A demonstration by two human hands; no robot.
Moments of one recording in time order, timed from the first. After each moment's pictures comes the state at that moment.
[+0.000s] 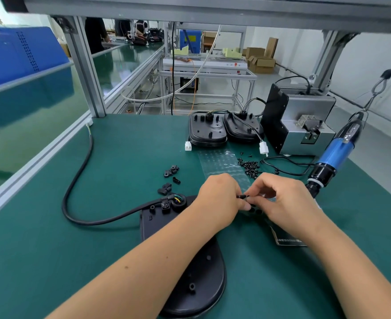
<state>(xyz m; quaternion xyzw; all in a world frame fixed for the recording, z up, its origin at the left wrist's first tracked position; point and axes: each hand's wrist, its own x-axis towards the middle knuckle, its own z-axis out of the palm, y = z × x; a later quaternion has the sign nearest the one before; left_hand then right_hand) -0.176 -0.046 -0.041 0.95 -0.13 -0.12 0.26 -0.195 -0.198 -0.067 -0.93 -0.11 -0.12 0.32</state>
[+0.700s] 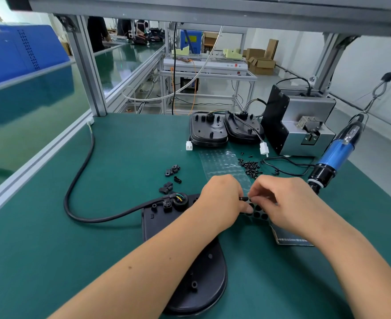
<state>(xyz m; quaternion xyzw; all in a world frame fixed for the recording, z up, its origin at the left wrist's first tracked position) -0.177 -0.046 -0.041 0.95 -0.15 -0.12 0.23 -0.199 -0.197 -0.054 -0.95 -0.17 -0.12 0.21</state>
